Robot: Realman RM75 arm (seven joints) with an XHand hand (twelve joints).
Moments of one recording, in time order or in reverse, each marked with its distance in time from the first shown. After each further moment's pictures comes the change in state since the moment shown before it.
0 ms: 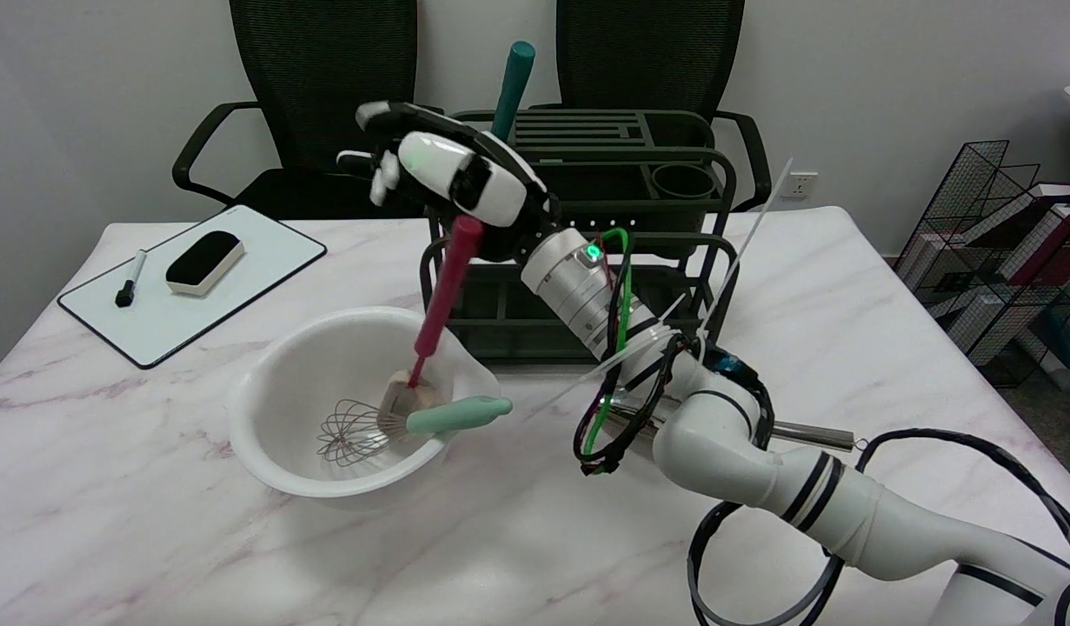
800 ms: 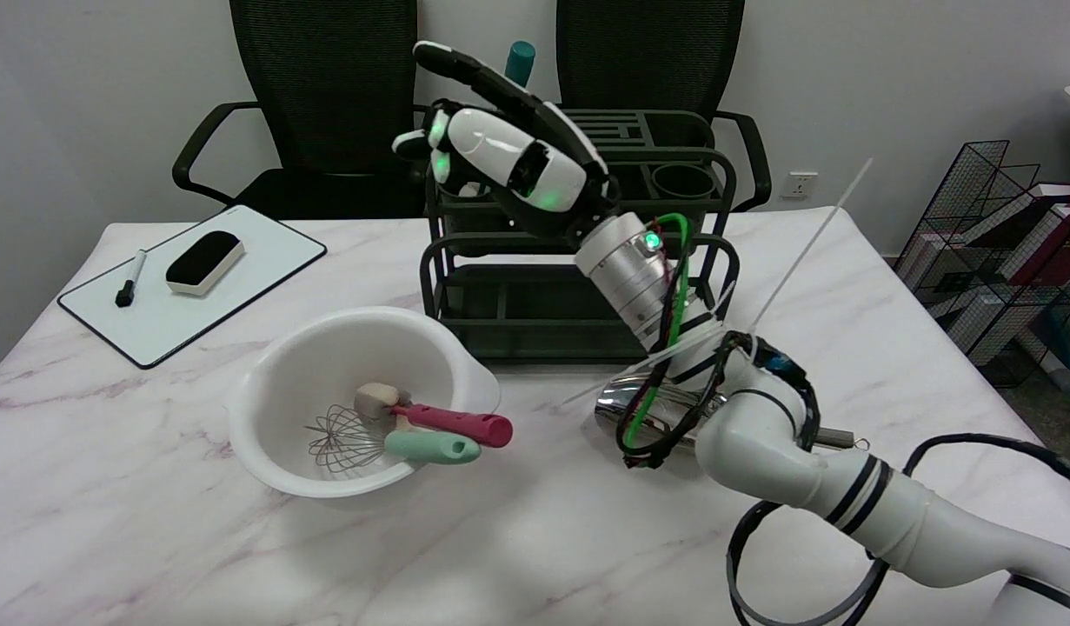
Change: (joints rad) arm -0.064 0.089 0.060 0.075 -0.017 0.097 0.004
